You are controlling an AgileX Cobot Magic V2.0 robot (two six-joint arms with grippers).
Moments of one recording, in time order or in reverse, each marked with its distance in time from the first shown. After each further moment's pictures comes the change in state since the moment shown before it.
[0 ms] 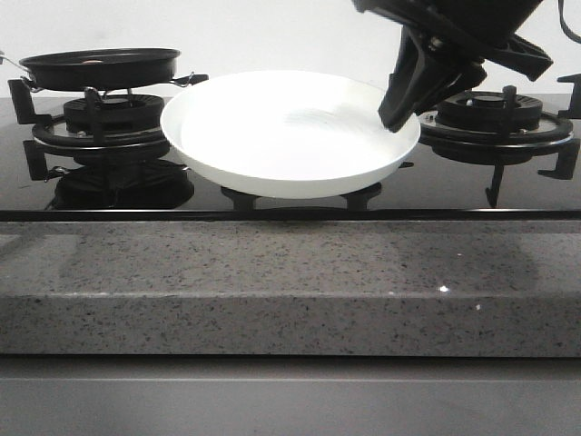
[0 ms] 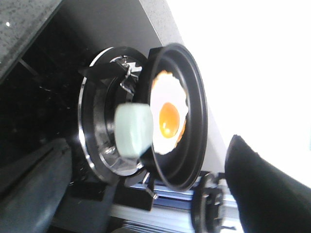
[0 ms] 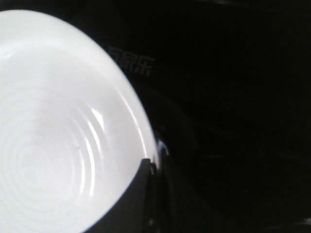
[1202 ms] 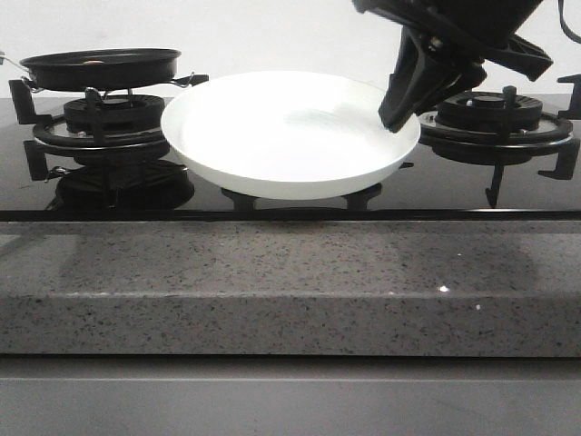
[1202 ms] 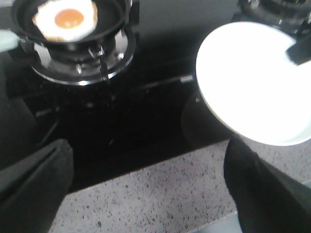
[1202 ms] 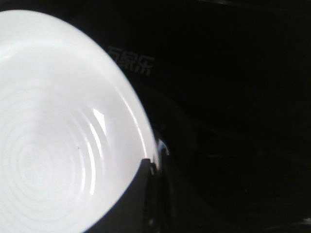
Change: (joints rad) left arm -0.831 -0.754 0.203 1.309 -0.156 -0.414; right arm 0.000 0.000 0.000 -0.002 0.000 0.000
